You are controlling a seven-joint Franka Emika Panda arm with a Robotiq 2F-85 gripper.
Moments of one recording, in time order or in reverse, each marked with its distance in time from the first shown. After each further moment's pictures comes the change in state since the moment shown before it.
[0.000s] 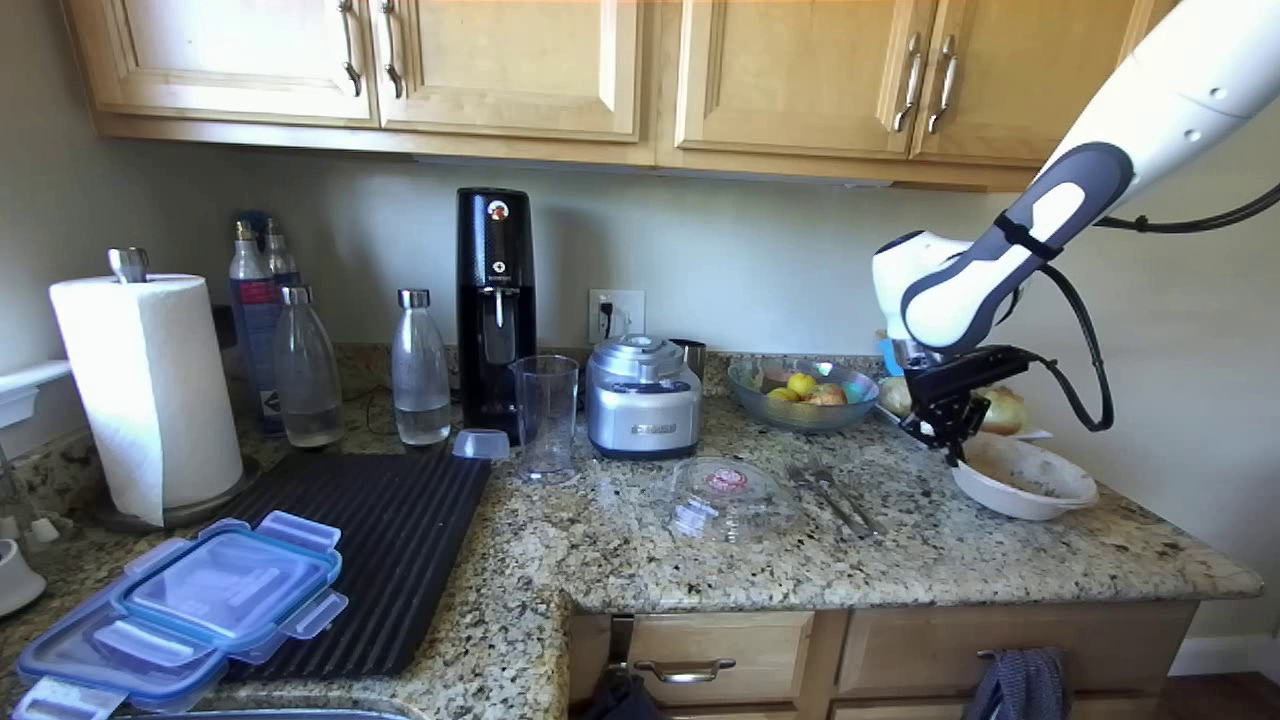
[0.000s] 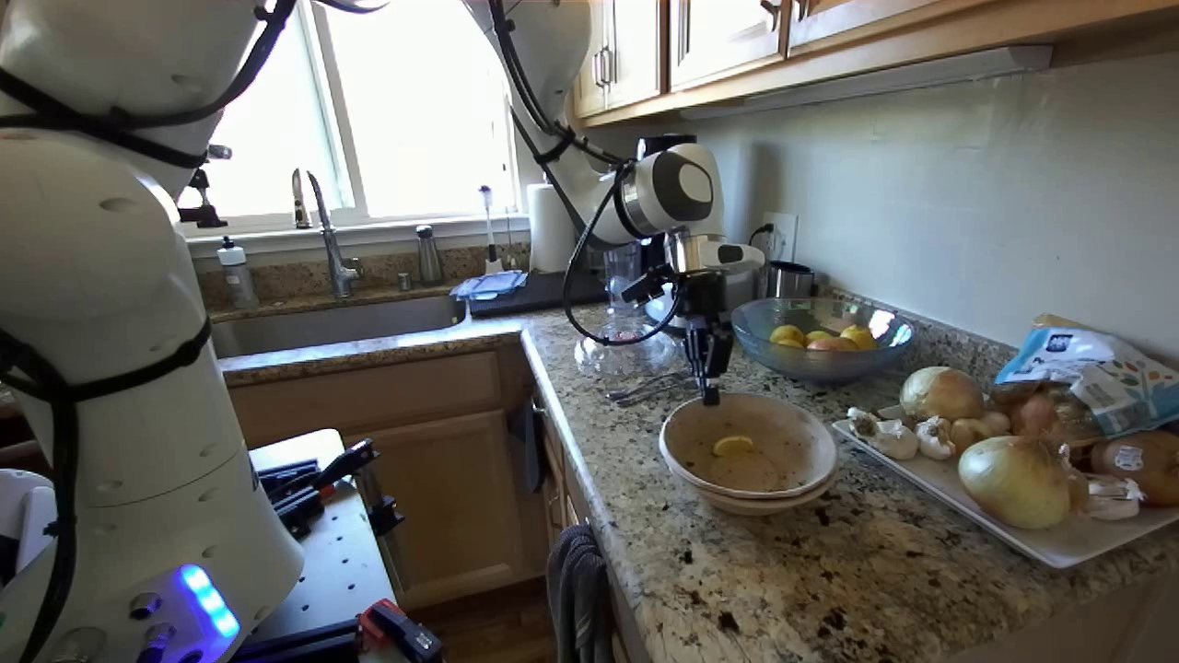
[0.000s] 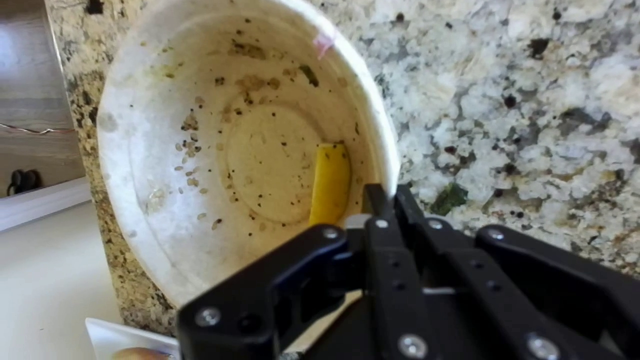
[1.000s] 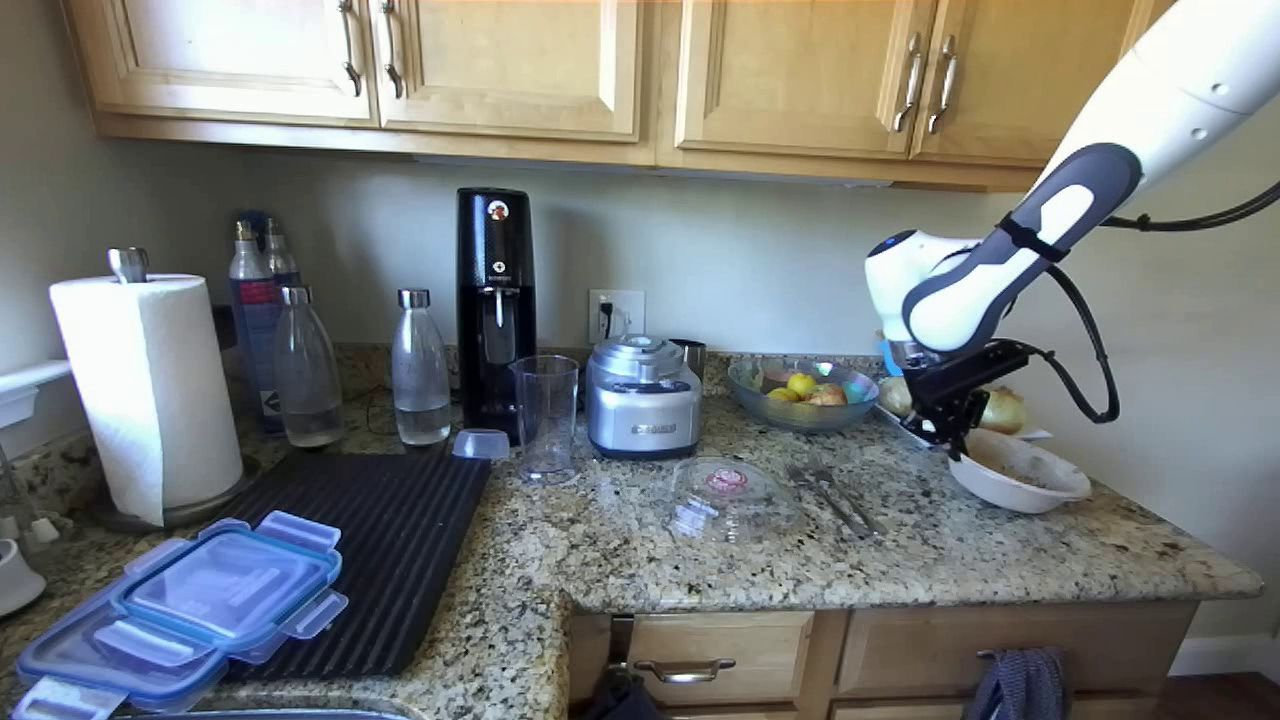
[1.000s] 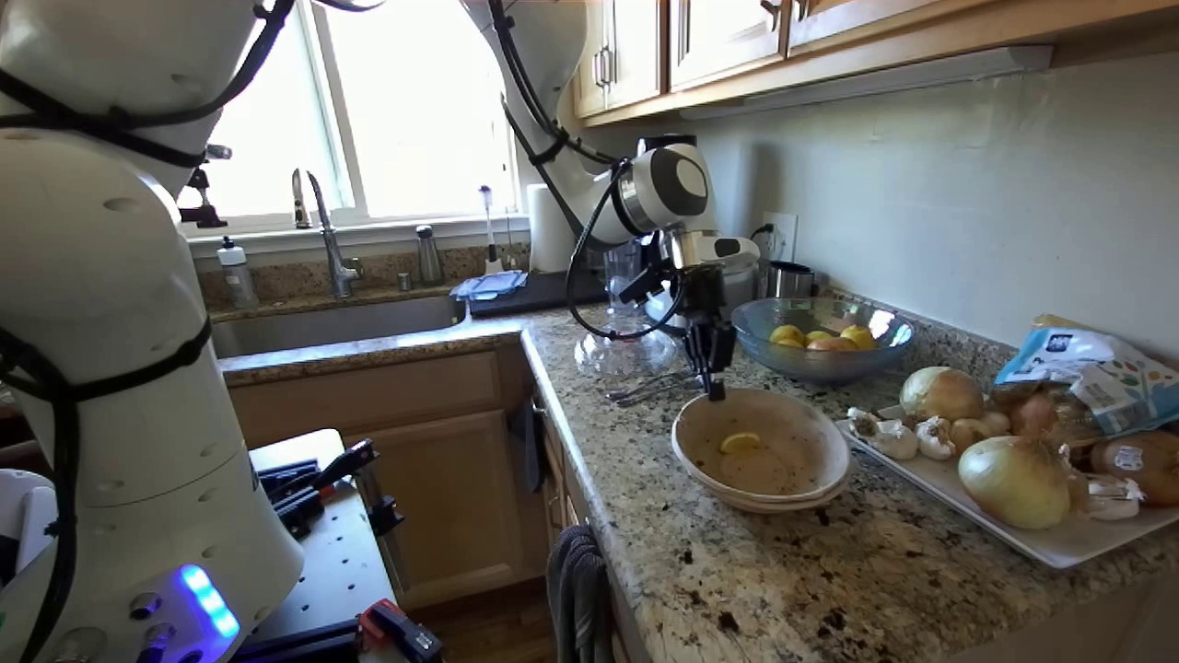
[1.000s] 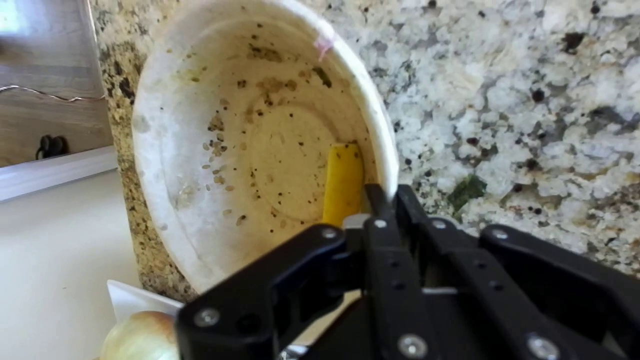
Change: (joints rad) arm 0.011 -0.006 0.004 0.000 -0.095 -0.020 0.021
